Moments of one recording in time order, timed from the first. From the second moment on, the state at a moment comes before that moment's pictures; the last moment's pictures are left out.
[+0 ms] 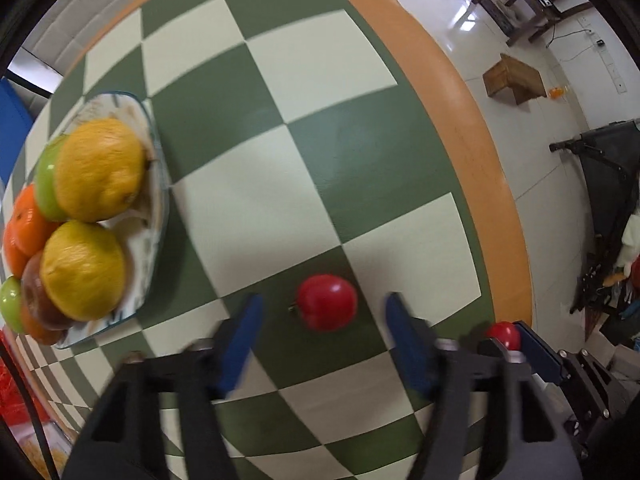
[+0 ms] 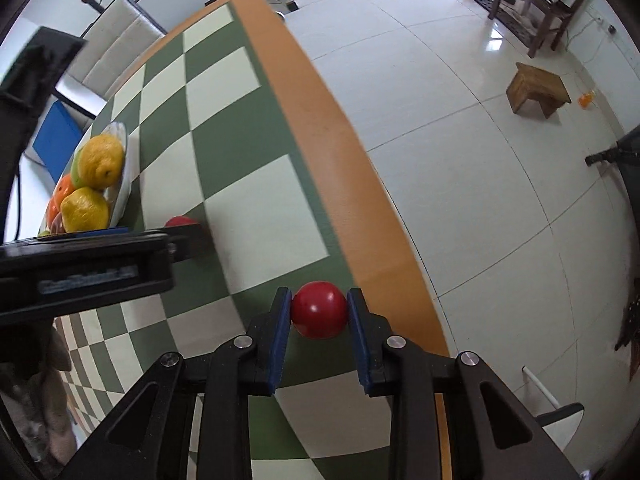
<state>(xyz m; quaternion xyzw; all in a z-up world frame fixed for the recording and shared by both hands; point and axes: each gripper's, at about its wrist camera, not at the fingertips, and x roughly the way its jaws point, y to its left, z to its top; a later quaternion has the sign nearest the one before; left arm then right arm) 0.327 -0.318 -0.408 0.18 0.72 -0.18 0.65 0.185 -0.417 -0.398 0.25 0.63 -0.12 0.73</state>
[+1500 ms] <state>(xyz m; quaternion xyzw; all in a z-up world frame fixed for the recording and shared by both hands) 0.518 -0.201 -0.355 0.02 0.76 -0.17 0.63 0.386 -0.309 -0.400 0.33 0.63 0.05 0.70</state>
